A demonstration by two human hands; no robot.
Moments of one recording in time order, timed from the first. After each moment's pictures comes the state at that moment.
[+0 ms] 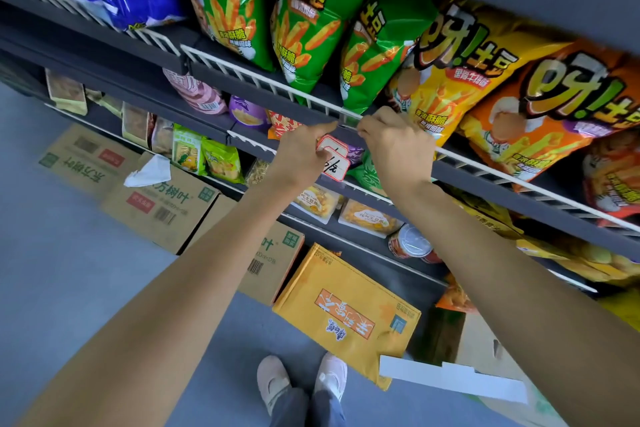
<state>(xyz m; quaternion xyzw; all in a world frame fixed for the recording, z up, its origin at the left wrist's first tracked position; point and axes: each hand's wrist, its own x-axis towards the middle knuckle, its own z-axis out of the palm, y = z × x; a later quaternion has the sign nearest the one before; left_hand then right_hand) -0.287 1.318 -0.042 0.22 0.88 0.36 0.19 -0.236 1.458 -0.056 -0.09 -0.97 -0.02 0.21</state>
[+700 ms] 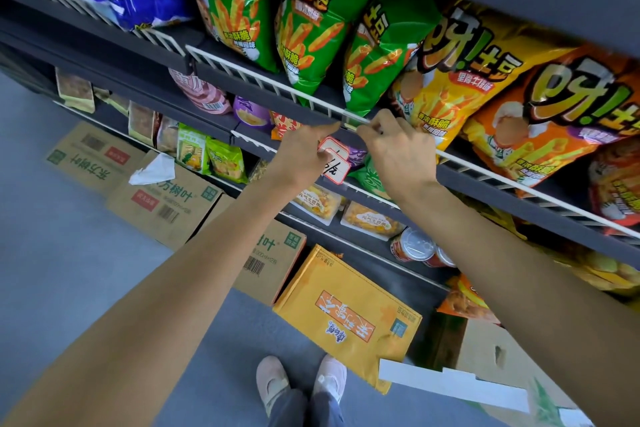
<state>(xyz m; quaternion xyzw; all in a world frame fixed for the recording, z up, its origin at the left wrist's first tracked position) -0.284 1.319 -0.025 0.23 0.89 0.33 0.20 -0.232 1.462 -0.055 0.01 -0.98 -0.10 0.19</state>
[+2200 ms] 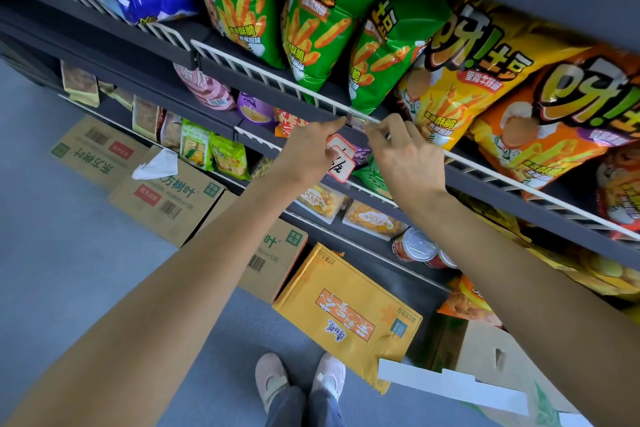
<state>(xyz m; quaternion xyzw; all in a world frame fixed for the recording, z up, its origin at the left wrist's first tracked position) -0.290 1.321 -0.037 0.26 0.90 0.31 0.19 -0.220 1.468 -0.062 0.02 -0.97 -0.13 0.19</state>
